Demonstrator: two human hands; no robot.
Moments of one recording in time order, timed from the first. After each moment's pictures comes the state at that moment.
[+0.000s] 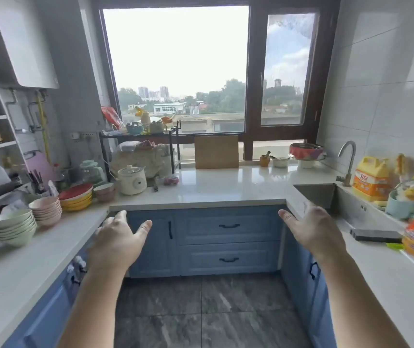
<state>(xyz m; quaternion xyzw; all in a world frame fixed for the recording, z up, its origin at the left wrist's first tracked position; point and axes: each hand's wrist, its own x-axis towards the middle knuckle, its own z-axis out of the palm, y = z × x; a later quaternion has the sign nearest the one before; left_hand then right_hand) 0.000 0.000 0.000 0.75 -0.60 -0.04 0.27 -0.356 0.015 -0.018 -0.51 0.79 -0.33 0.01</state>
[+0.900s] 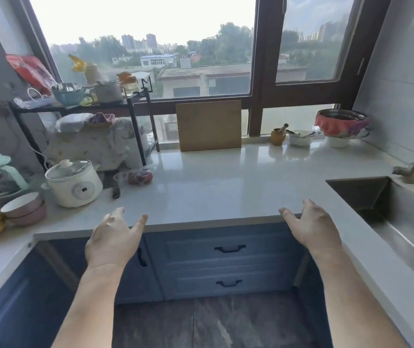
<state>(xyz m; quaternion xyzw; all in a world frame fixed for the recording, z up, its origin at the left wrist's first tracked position) -0.122 -0.518 -0.081 0.77 -0.59 -0.10 0.22 -0.471 -0.491 -0.113 -0.49 0.82 -0.28 0.08</state>
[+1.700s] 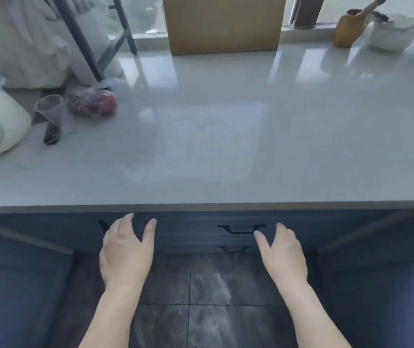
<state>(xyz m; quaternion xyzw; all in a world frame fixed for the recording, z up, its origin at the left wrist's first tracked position) -0.189 -0.732 -0.353 0.82 -0.53 -0.15 0.15 -0.458 -0.710 -0.415 -0.46 0.84 -0.14 0.25</state>
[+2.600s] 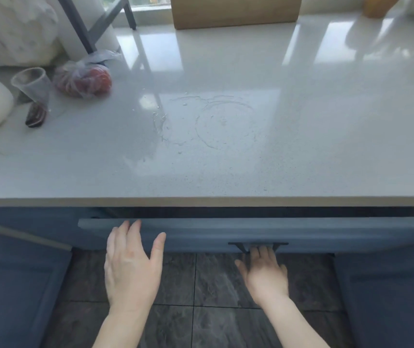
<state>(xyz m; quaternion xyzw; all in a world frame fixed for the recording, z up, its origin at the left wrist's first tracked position) -0.179 -0.727 -0.436 0.79 -0.58 -0.10 0.15 -0.414 -0.707 -0.550 -0.61 0.76 0.05 0.23</state>
